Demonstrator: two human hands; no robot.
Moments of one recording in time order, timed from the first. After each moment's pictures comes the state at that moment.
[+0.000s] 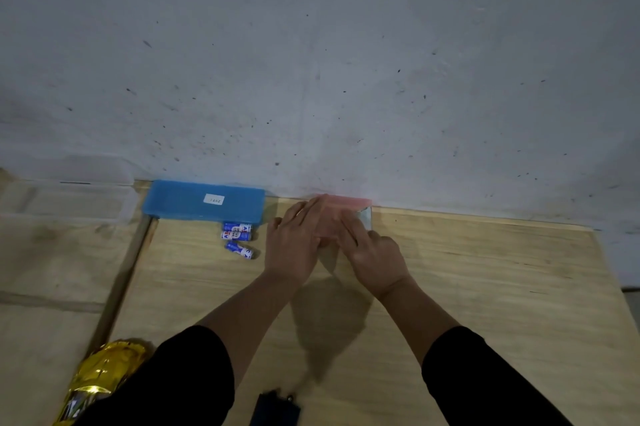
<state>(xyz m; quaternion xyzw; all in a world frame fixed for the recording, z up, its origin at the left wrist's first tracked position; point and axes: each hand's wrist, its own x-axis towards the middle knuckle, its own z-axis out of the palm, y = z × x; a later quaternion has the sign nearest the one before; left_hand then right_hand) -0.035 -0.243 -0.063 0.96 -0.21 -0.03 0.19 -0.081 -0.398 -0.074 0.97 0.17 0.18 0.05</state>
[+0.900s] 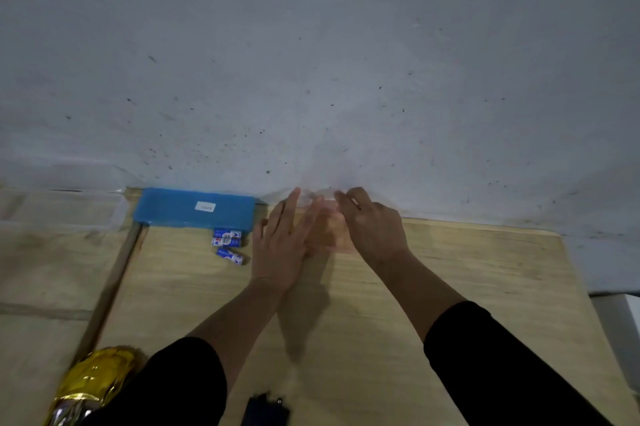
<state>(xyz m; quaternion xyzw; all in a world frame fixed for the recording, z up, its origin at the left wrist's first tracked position) -0.039 -0.238 -0.066 0.96 -0.22 0.06 0.14 -0.051 -0.410 -0.022 0.97 0.09 0.20 0.06</state>
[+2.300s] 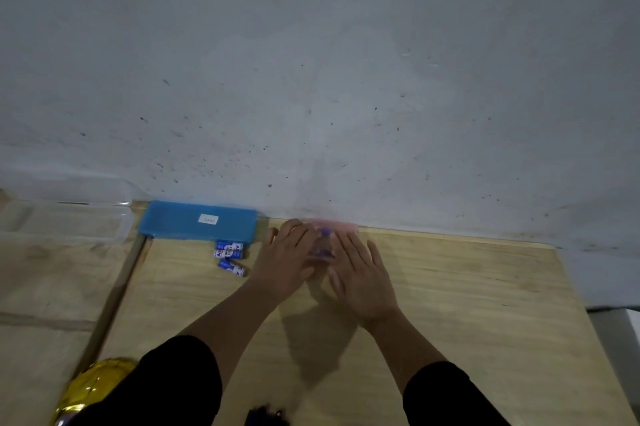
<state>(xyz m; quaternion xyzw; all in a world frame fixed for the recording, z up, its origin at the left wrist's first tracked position) -0.031 -0.232 -0.051 0.93 -0.34 0.04 0.13 -0.105 -0.392 -0.062 1.00 0.02 0.01 -0.04</state>
